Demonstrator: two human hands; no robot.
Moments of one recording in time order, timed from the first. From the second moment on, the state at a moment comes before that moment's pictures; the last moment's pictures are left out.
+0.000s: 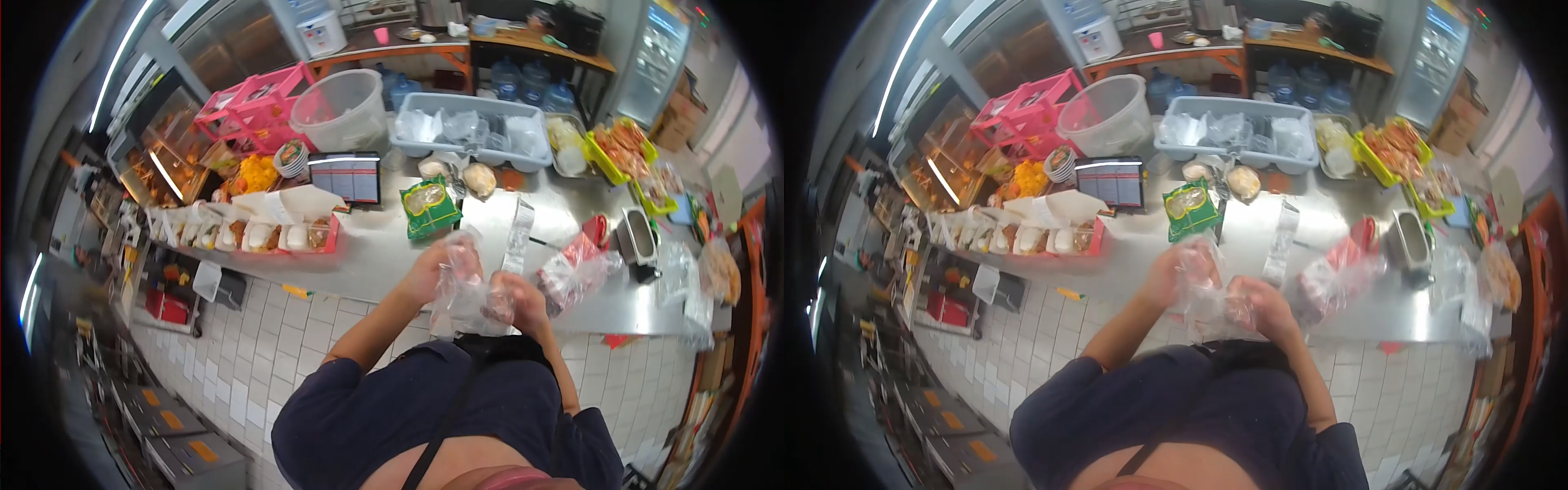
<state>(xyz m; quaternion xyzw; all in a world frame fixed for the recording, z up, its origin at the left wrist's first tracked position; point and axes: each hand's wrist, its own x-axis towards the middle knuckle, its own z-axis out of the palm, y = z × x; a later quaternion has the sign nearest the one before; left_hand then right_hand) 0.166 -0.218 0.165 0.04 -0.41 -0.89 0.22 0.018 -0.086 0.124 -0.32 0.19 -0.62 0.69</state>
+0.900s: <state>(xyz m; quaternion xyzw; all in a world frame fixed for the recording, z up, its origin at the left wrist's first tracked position) 0.157 0.042 0.184 0.45 -0.73 -0.35 0.36 -0.065 -0.044 0.160 -0.80 0.15 -0.42 0.40</state>
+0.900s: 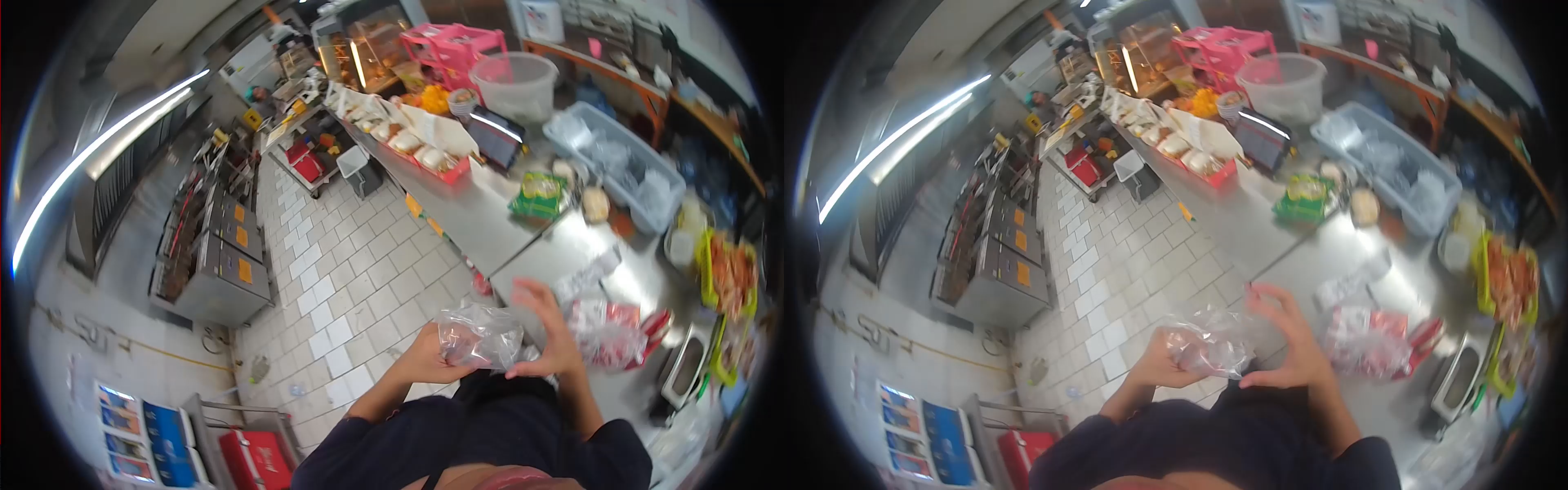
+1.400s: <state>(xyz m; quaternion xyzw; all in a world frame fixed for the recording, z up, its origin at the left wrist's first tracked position) 0.085 -0.028 0.243 0.09 -0.90 -0.37 0.20 -0.074 -0.006 0.073 -0.48 0.25 -0.64 0.55</state>
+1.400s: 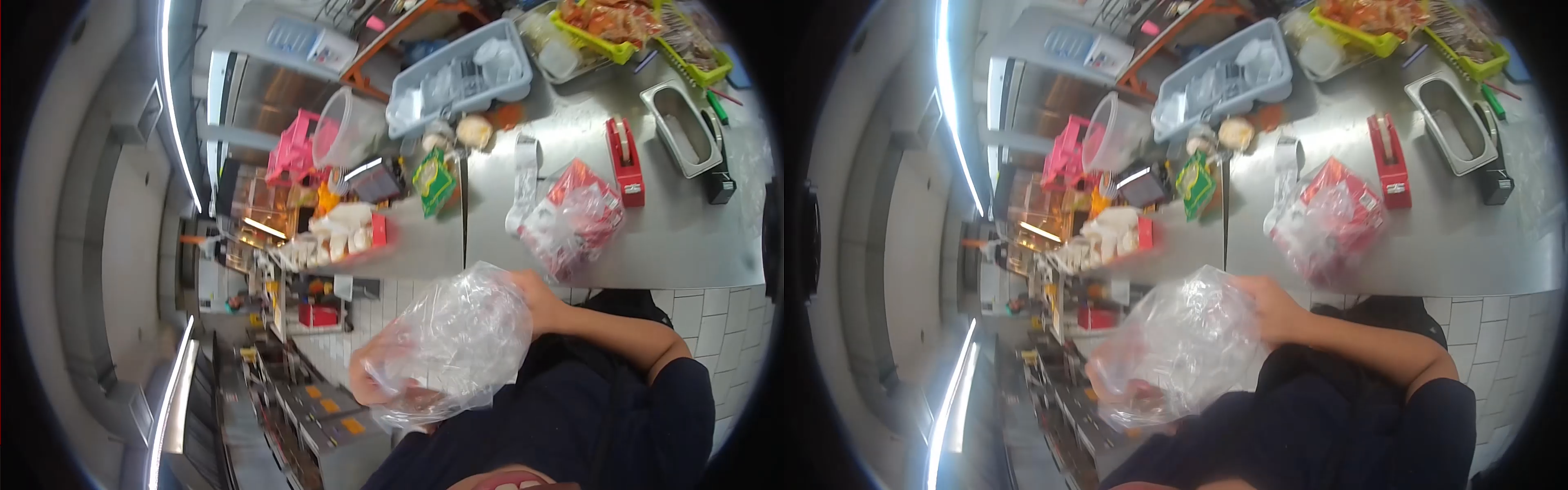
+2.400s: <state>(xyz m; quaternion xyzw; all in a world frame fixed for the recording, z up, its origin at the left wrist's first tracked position) 0.177 -0.019 0.203 0.14 -0.46 -0.45 0.75 -0.422 -0.011 0.009 -0.44 0.90 -0.01 -0.03</state>
